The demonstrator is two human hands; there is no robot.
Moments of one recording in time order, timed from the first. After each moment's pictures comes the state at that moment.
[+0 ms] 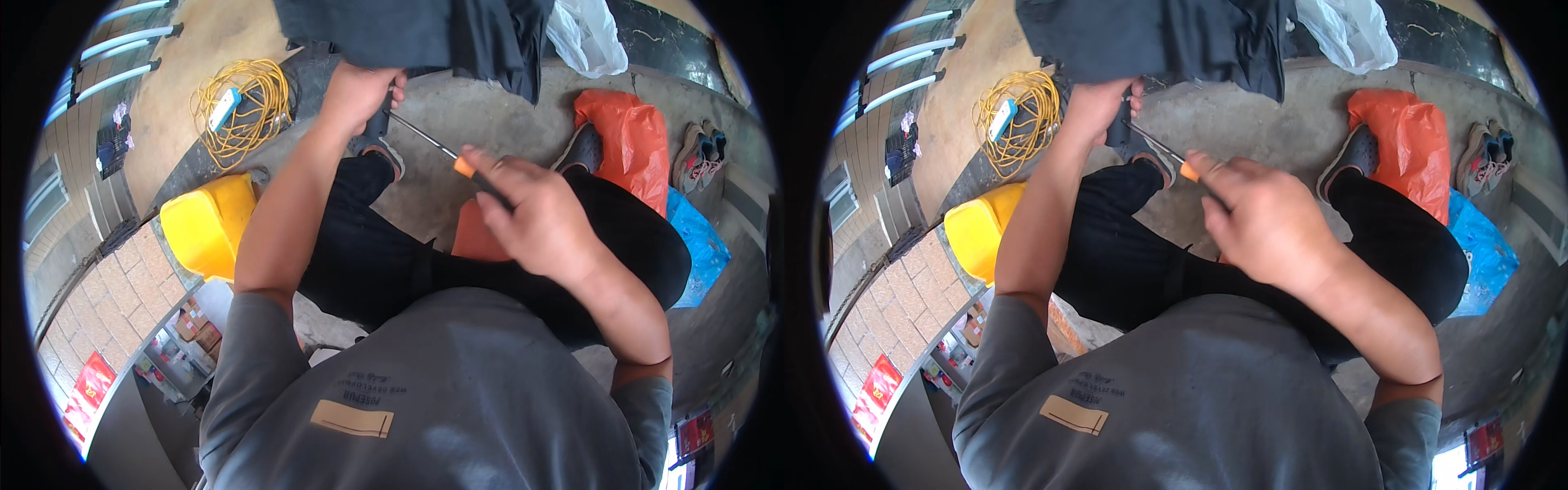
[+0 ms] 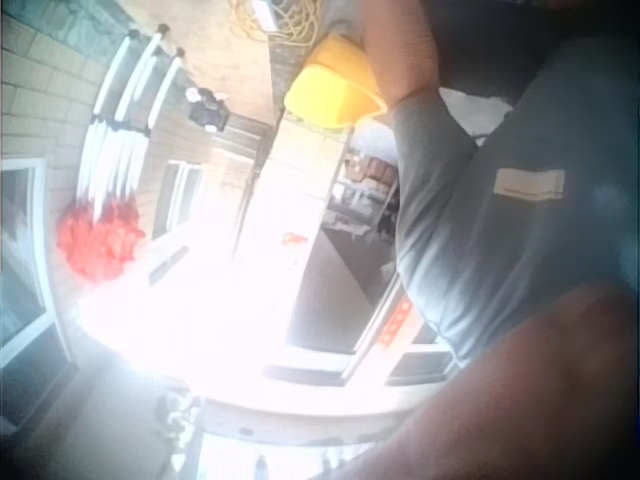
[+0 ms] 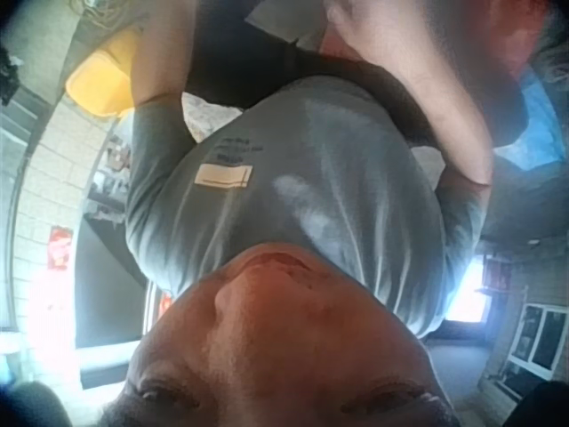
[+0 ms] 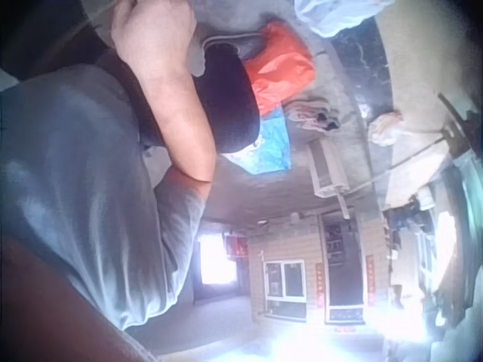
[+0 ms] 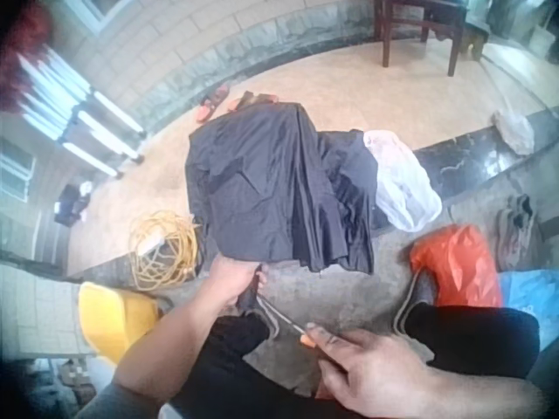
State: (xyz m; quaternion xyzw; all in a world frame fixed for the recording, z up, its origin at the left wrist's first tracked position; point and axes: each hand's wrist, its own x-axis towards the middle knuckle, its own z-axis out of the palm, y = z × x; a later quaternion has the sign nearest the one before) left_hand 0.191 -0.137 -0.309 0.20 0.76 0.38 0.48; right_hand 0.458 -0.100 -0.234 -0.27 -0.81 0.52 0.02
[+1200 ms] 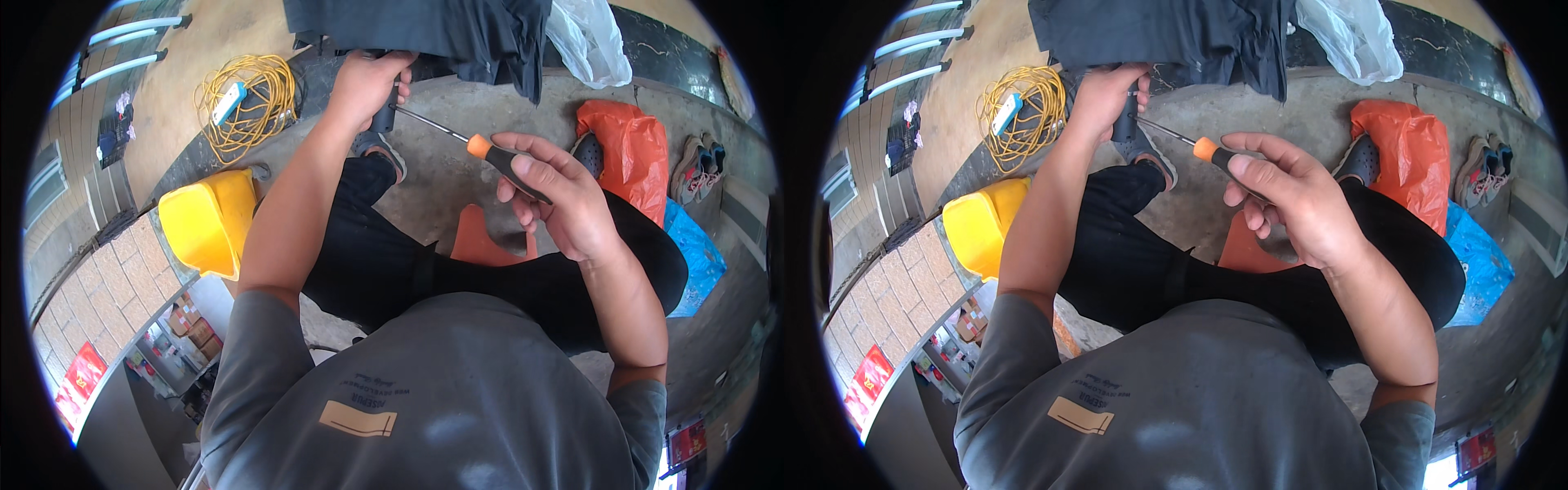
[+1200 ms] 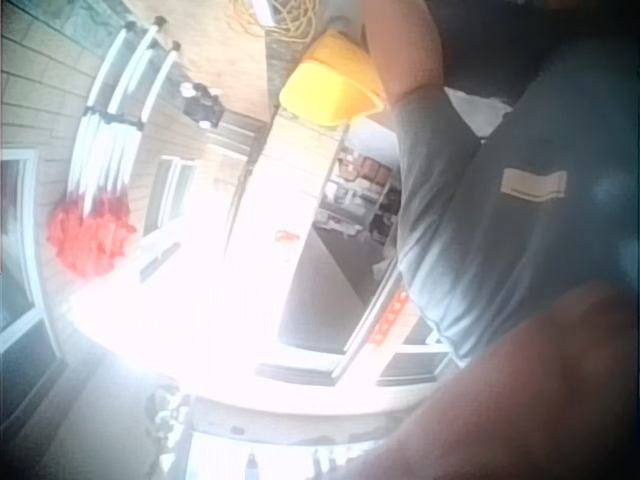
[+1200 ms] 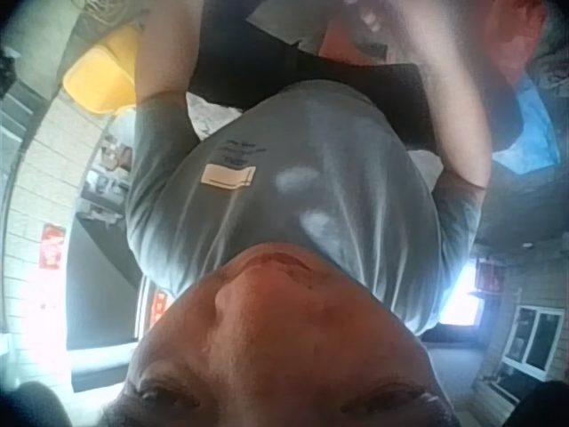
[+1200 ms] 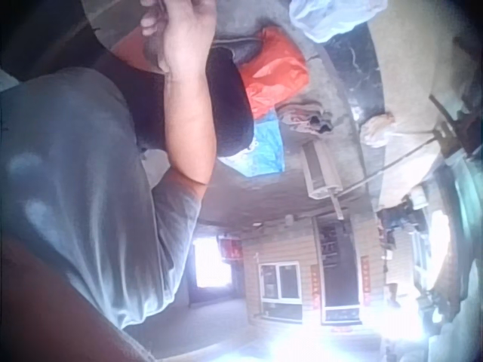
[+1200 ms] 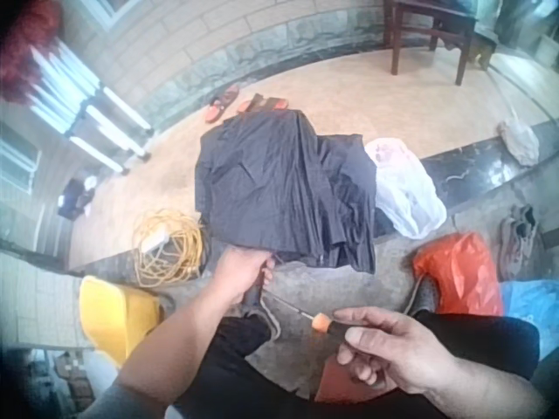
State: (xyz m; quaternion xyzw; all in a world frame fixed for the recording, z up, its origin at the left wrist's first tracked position) left_hand 0.183 -0.134 -0.303 0.17 0.73 0.45 0.49; right_hand 0.462 -0.082 -0.242 -0.37 -0.31 0.88 0.04
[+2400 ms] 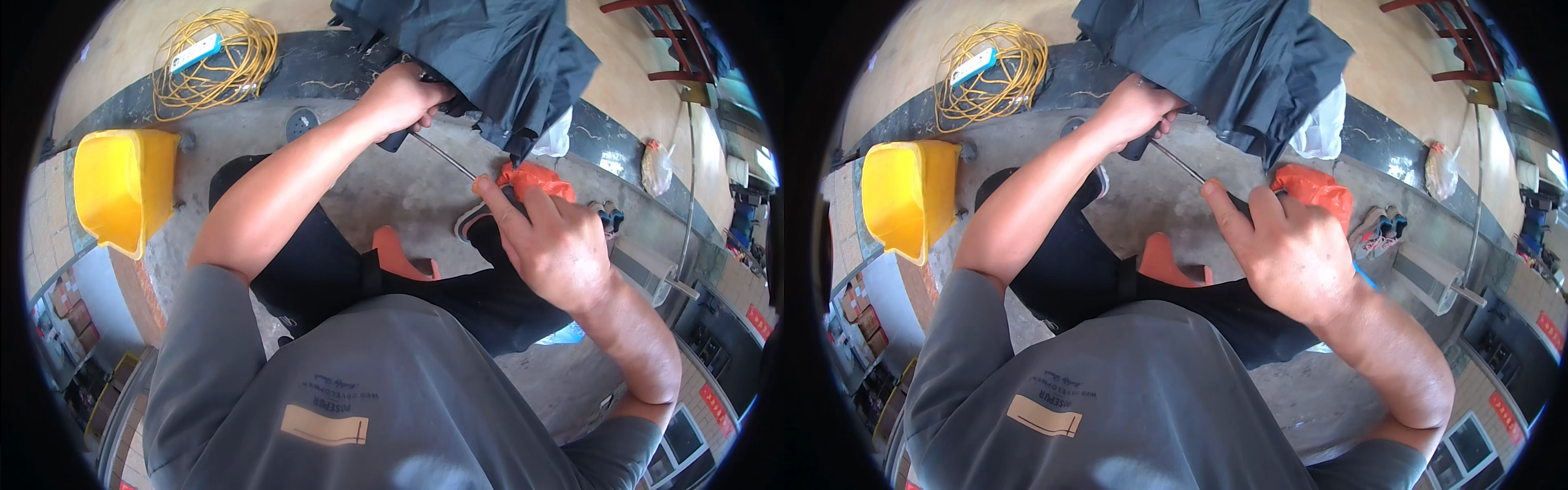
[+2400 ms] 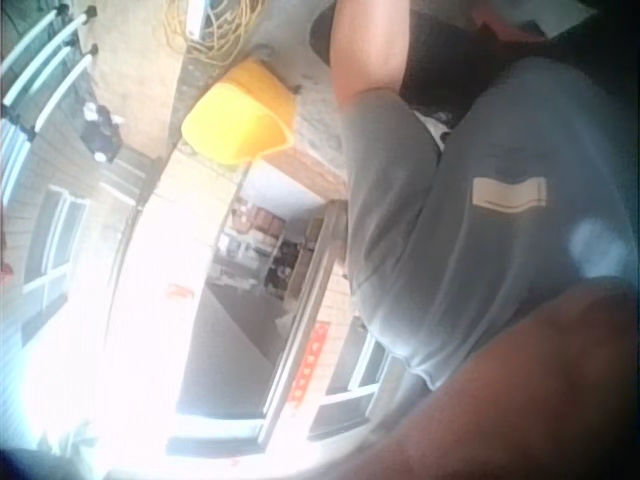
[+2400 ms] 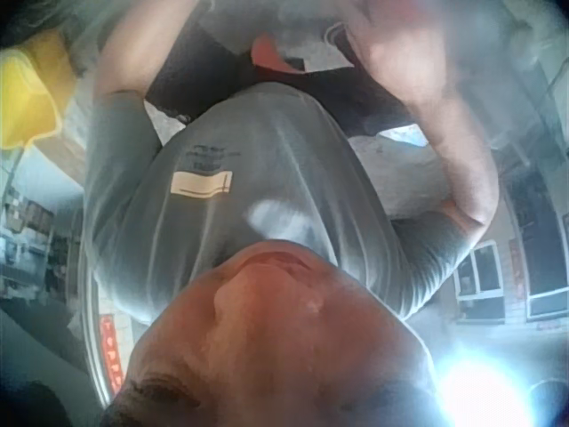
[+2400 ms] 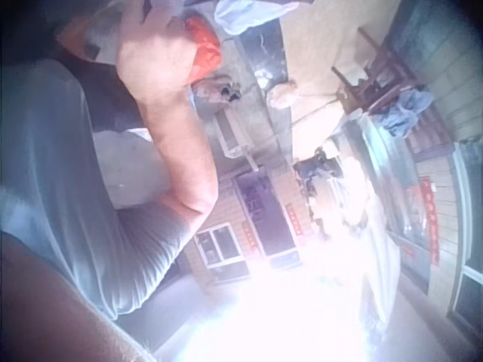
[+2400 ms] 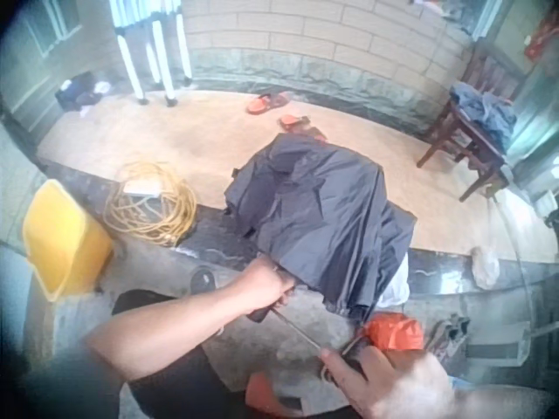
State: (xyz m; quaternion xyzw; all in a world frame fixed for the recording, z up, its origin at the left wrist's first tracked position) left_hand 0.177 -0.157 -0.259 0.22 0.68 0.48 0.51; right_hand 0.405 -0.088 -0.113 0.01 -1.00 0.01 -0.07
